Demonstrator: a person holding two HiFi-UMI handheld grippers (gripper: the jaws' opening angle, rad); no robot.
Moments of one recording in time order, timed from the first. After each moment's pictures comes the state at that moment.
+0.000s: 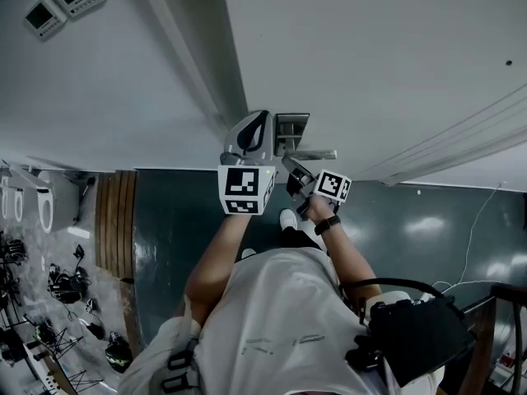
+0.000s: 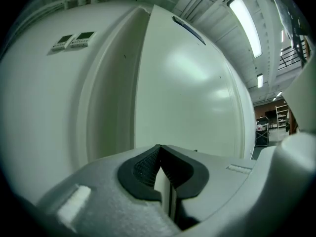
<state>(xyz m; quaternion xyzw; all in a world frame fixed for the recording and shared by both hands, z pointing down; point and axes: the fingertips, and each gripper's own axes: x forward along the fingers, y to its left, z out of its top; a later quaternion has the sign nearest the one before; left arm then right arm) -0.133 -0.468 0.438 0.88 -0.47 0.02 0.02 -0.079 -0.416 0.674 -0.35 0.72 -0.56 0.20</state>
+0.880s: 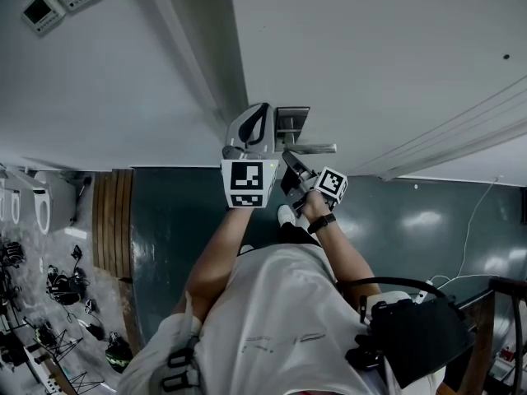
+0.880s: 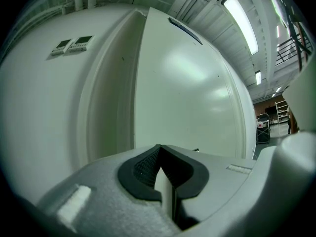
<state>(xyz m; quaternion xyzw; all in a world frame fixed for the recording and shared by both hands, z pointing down) -0.133 -0.470 0.440 0.88 -0.48 0.02 -0.01 -0.071 -0.411 0.677 -0.37 0.64 -0.60 0.29</state>
